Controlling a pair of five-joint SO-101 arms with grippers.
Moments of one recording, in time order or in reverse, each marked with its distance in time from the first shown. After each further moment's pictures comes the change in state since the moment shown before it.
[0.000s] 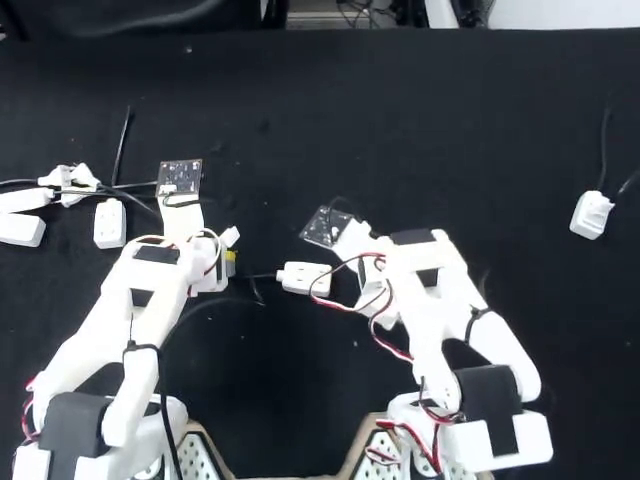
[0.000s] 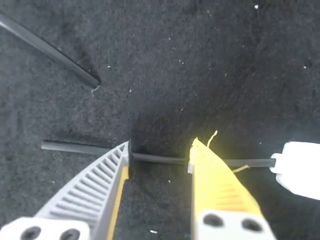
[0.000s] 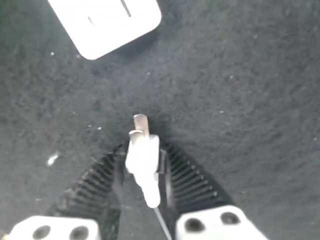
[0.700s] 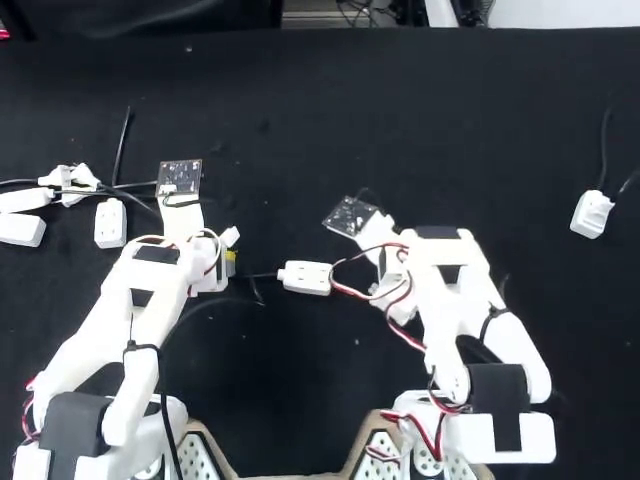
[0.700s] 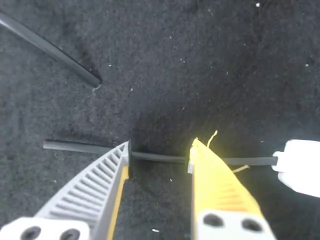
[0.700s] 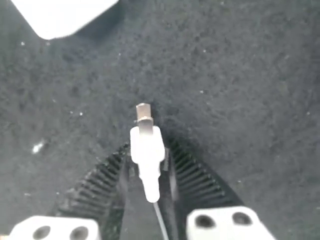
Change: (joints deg) left arm 0.0 0.0 0.0 0.0 0.0; right arm 8.4 0.6 -0.6 -0.5 2.5
